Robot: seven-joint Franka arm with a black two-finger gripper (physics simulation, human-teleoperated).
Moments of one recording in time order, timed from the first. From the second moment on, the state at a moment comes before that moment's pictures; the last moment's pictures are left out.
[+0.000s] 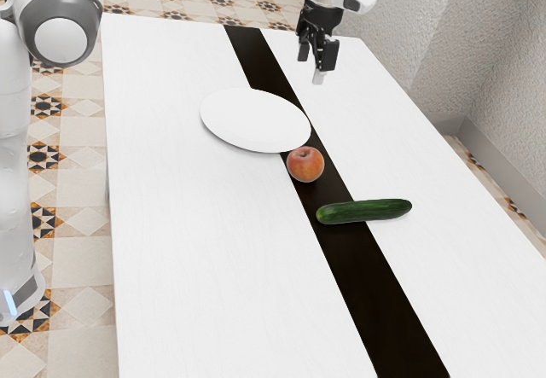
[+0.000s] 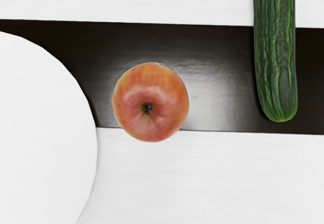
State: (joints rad) arm 0.11 0.09 0.01 -1.31 0.01 1.48 0.08
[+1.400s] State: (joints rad) arm 0.06 0.16 0.13 -1.60 -0.02 1.70 0.09
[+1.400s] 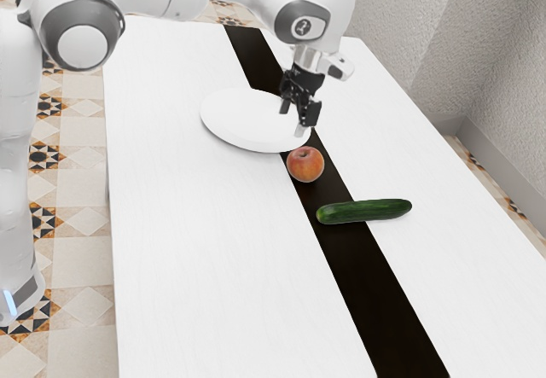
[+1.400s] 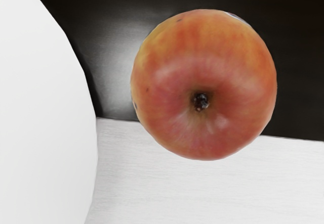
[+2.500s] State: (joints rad) arm 0.07 0.39 0.12 -1.48 -0.14 1.77 0.12
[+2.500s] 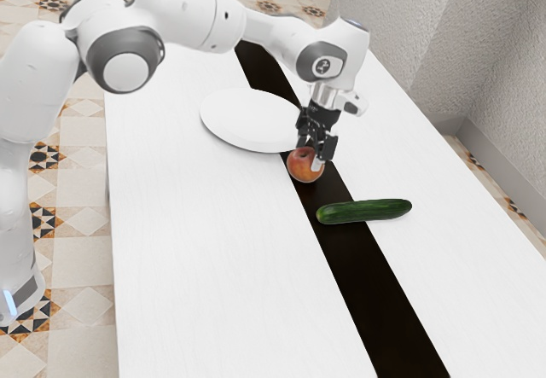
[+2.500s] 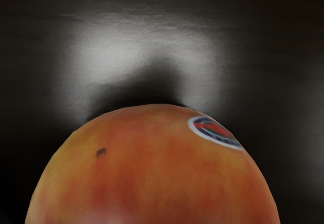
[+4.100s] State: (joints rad) arm 0.16 0.27 0.36 -1.39 -0.13 1.77 0.17
